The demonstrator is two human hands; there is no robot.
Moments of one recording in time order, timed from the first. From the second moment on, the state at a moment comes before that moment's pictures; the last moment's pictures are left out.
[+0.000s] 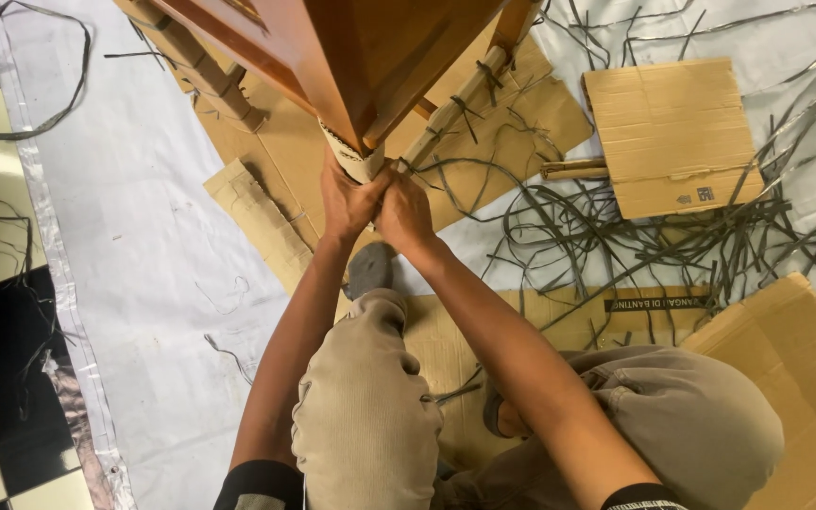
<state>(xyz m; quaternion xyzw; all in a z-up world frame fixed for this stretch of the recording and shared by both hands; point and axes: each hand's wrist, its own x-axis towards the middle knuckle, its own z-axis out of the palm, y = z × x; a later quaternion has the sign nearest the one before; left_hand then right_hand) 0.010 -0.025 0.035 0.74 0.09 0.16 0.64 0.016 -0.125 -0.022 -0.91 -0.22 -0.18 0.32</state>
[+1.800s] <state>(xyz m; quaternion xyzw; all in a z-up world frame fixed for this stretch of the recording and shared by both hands) 0.022 -0.015 -0.006 0.72 0.01 0.17 0.67 -0.077 -0.231 -0.167 -0.96 0.00 -0.12 0.26</state>
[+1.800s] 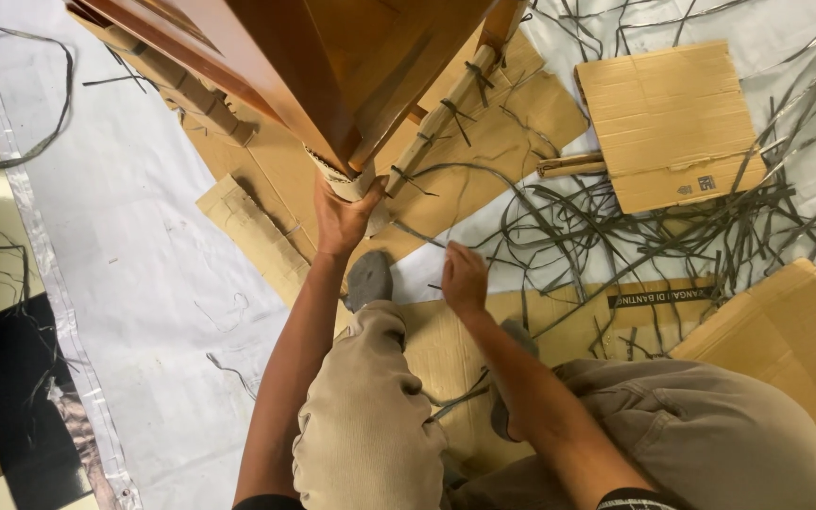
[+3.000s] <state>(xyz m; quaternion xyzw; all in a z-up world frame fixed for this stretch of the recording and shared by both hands) 0.023 -0.011 -0.017 0.72 0.00 0.19 0.67 -0.099 -0.348 -0.198 -0.95 0.24 -0.09 0.18</state>
